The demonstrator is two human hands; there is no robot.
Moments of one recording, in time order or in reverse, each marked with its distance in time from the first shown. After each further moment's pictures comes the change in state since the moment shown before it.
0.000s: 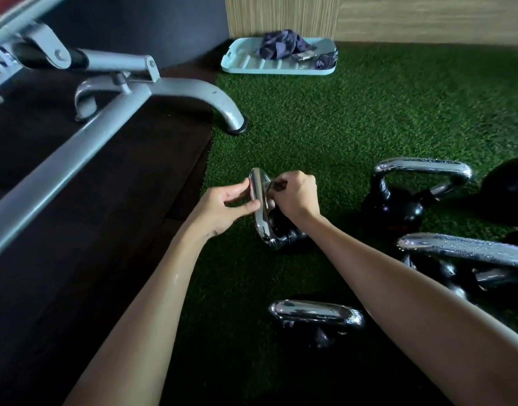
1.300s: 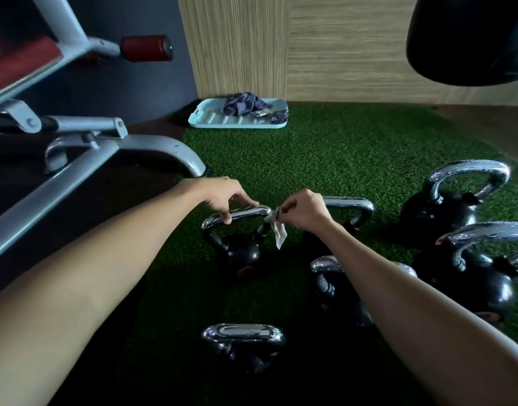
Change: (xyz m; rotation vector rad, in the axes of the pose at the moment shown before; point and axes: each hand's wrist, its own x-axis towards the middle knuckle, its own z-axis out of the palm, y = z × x) left_hand 0.094 0.146 0.027 1.066 -0.476 0.299; right_hand 0.005 0.050 -0.167 -0.093 -0.132 0.114
